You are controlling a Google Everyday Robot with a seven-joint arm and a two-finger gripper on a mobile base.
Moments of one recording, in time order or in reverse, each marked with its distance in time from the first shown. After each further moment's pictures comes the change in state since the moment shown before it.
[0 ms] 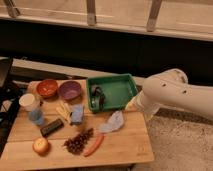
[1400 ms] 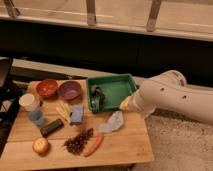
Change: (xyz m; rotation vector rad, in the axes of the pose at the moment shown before) arm 0.015 0.045 -0.016 -0.094 -0.055 -0.154
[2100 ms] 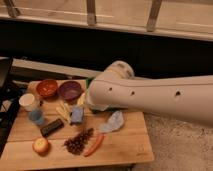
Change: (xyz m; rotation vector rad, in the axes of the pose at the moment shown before) arm 0.068 0.179 -0.003 -0.166 0.016 -0.332
